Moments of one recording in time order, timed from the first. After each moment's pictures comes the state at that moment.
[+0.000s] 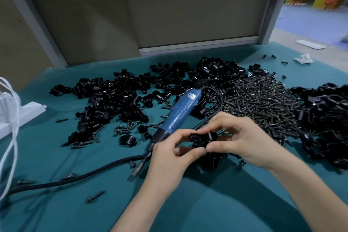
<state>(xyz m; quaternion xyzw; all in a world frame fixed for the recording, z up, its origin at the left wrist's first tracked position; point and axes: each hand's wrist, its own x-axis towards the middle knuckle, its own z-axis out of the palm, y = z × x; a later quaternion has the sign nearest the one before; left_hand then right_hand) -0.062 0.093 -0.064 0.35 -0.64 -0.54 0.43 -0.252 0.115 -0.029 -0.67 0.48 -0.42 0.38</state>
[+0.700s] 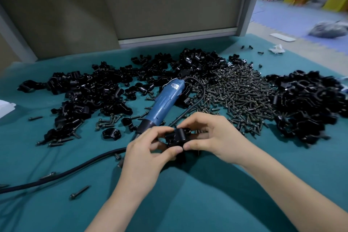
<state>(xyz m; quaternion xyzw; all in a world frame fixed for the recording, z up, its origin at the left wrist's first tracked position) -0.039 0.098 -0.072 0.40 -0.66 -0.48 0.42 -0.229 0.125 -0.048 -0.64 0.50 -0.44 0.39</state>
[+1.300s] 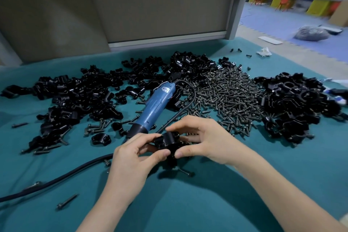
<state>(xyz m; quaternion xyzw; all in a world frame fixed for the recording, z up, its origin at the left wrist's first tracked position) -0.034 0.092 -0.076 0.37 -0.67 -0.48 0.43 -0.231 0.130 -0.039 -0.64 0.49 -0.42 0.41</state>
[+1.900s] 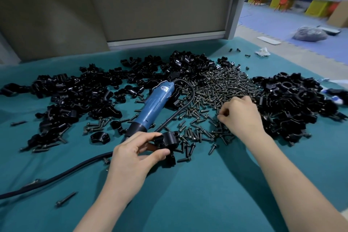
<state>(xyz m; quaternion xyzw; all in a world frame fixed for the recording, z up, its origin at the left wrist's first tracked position) -0.034 0.095 -0.076 0.38 -0.68 -0.48 0.41 -0.306 0.107 -0.053 -0.53 0.83 -0.15 -0.05</state>
